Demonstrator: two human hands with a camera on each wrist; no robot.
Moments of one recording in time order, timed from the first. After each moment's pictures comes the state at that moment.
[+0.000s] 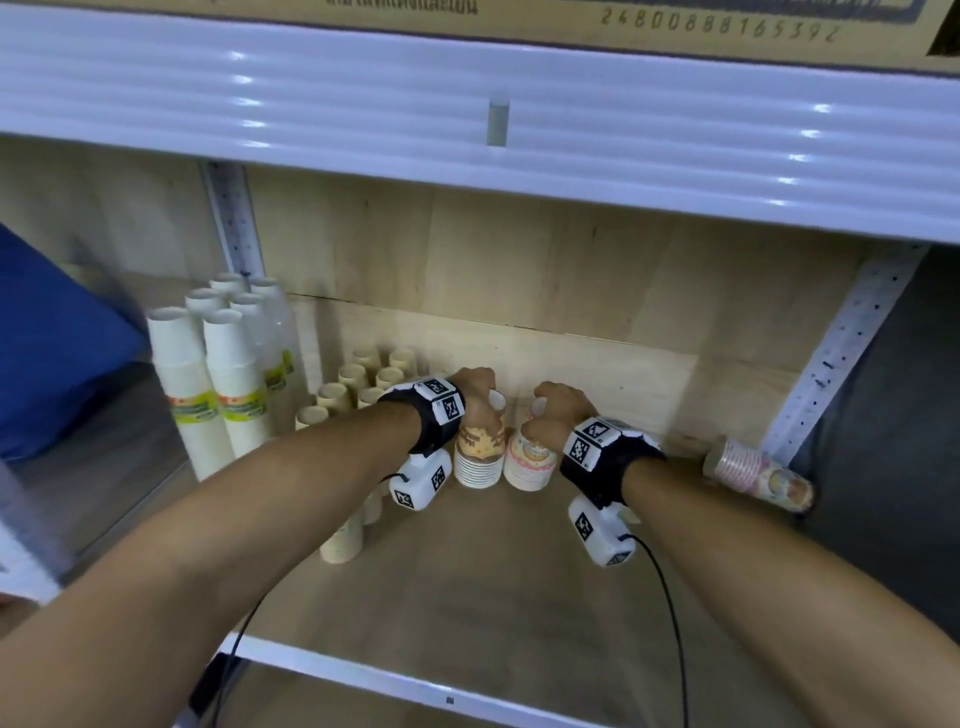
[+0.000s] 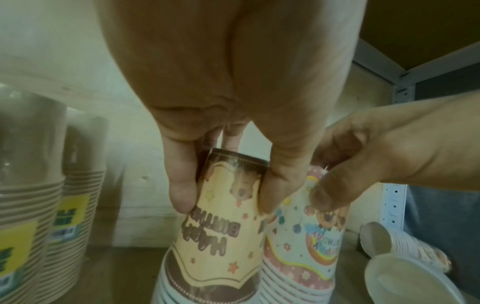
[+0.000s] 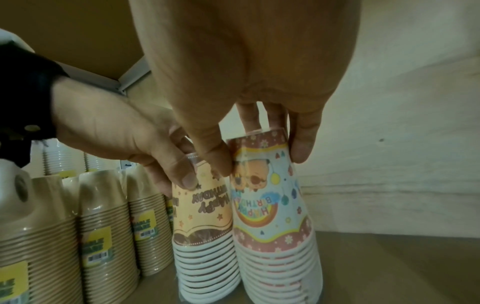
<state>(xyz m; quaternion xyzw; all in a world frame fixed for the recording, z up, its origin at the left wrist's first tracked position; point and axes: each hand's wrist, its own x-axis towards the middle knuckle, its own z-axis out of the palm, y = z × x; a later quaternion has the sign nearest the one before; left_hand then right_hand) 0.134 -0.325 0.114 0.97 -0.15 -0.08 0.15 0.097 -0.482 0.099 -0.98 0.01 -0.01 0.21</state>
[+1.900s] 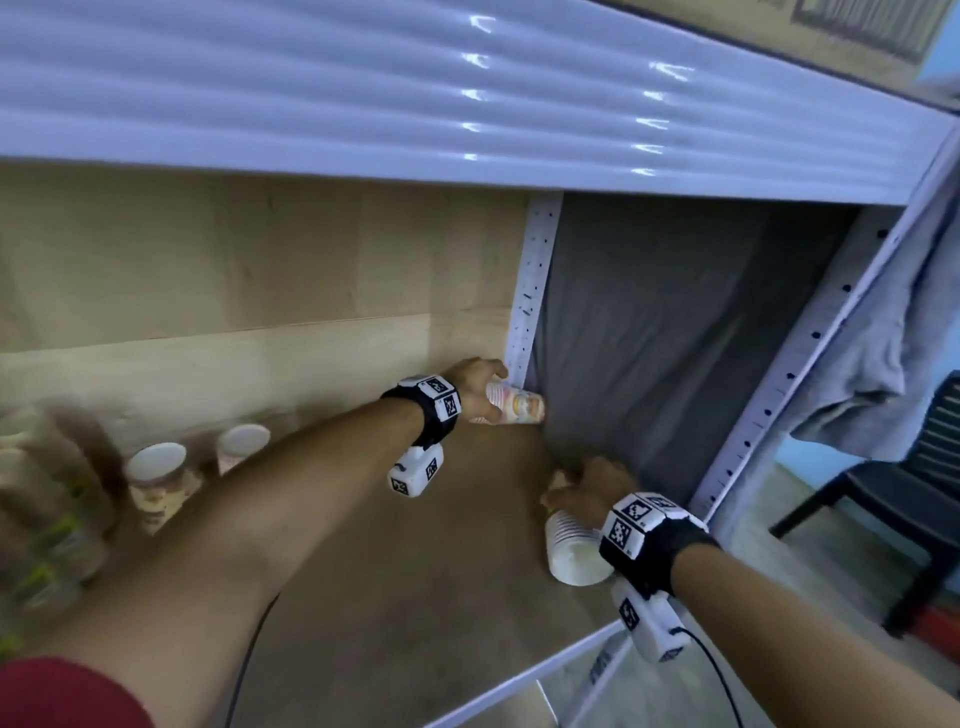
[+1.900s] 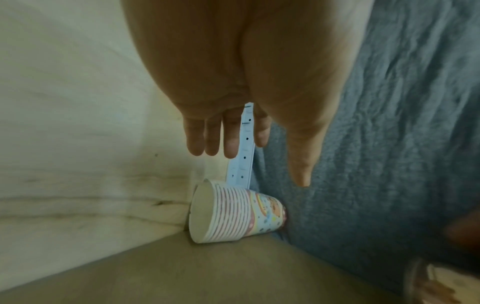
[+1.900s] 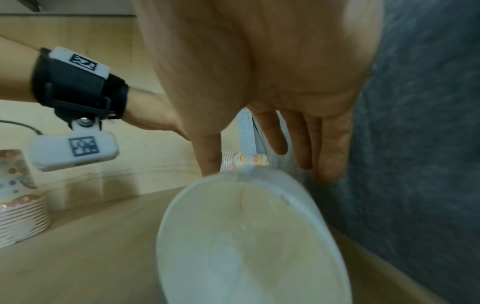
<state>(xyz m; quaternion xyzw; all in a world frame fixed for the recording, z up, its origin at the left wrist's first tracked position) 0.112 -0.619 0.091 0.86 -0.47 -0.09 0.18 -0.105 -0.695 0.060 -0.88 0.42 0.02 0.21</state>
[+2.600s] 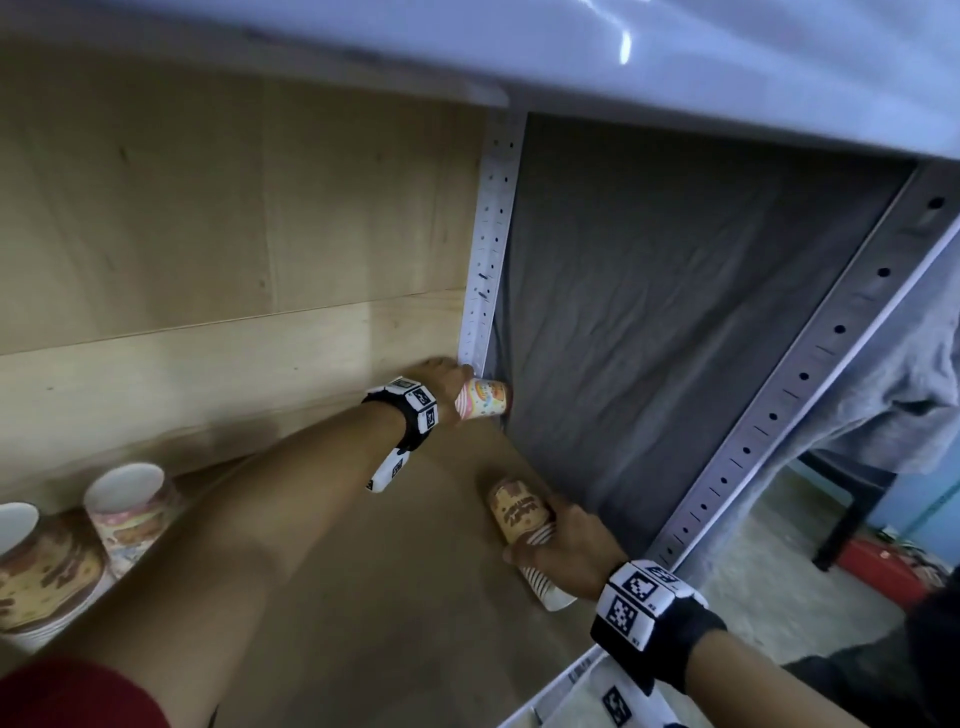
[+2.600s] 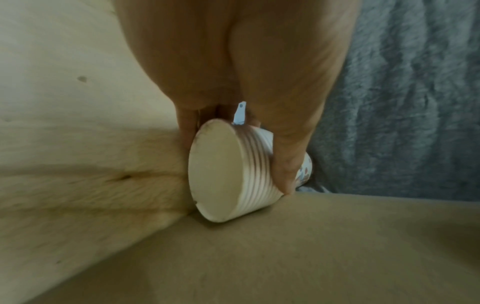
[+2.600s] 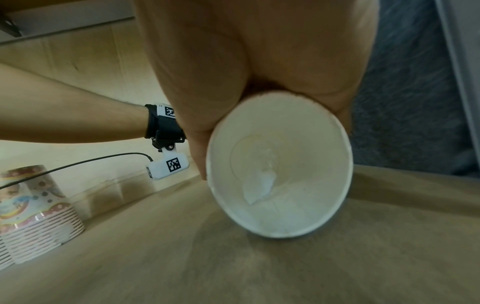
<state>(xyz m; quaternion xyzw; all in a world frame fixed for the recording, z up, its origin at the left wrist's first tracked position) 0.153 -0.689 0.045 0.84 -0.53 -0.03 0.04 -0.118 -0.696 0.014 -0.86 0.41 0.03 0.31</state>
